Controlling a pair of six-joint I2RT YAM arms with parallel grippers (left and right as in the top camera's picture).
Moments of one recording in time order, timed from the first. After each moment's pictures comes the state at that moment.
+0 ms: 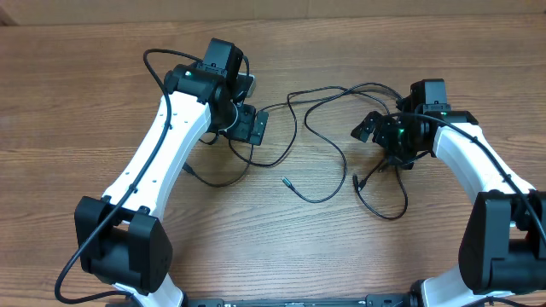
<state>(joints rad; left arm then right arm) -0.32 1.81 1.61 -1.13 0.12 -0.08 0.00 1.73 1.11 -0.66 -0.40 0.49</state>
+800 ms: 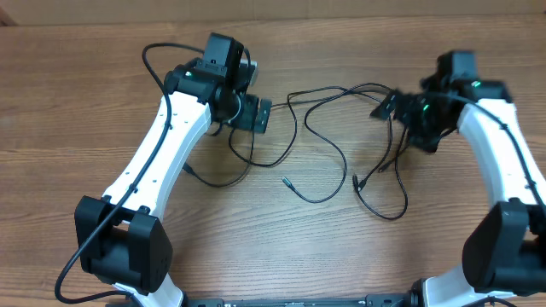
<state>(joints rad) -0.32 1.81 1.61 -0.96 0.13 -0.10 -0.08 1.73 1.43 -1.02 -0.36 0.47</state>
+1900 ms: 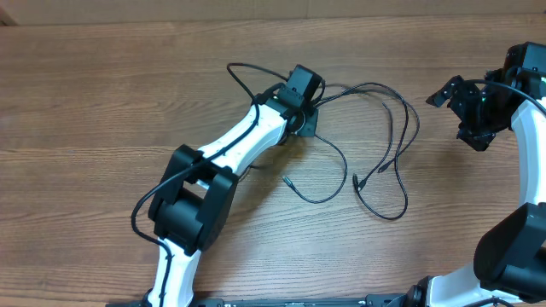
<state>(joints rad) -0.58 2.15 1.61 -0.58 0.00 -0.38 -0.31 1.73 1.52 -1.08 -0.30 0.46</state>
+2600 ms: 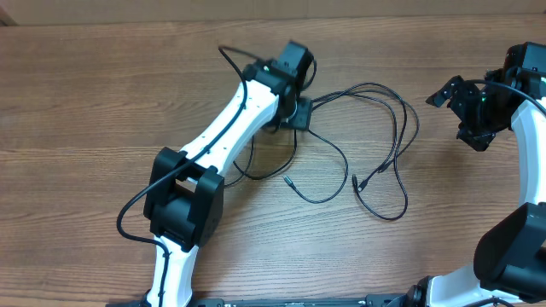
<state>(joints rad) -0.53 2.16 1.89 -0.99 0.09 -0.34 -0.31 1.73 1.52 -1.08 -0.30 0.46</state>
